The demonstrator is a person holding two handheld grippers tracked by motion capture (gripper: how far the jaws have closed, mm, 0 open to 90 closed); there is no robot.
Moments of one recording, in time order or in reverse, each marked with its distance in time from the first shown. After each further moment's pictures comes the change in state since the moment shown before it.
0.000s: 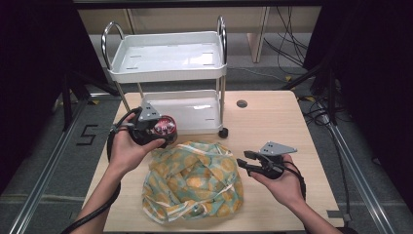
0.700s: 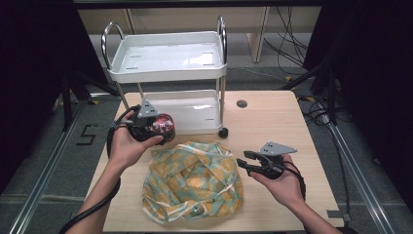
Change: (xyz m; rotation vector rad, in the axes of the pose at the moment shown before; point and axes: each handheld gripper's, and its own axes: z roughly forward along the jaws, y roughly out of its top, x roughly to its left) left arm 0.015 -0.004 0.011 -0.009 0.005 0.003; right arm 0.002 -0.001 0.000 -0.001 -0.006 0.030
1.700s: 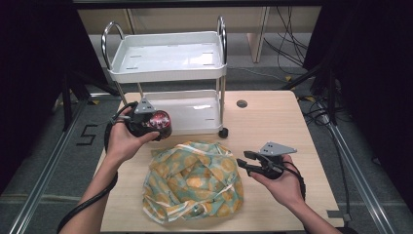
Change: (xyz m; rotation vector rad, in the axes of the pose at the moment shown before) left arm 0.020 -0.006 0.009 0.021 -0.008 -0.004; right arm 0.000 0.000 0.000 0.009 0.005 0.000
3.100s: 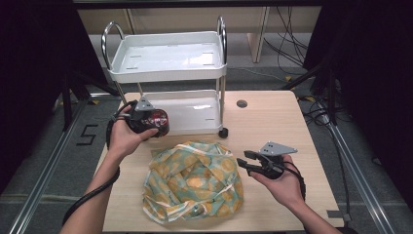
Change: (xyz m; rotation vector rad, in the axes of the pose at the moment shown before) left arm 0.020 -0.010 0.020 0.018 0.023 0.002; right arm 0.000 -0.001 0.001 -0.026 -0.013 0.000
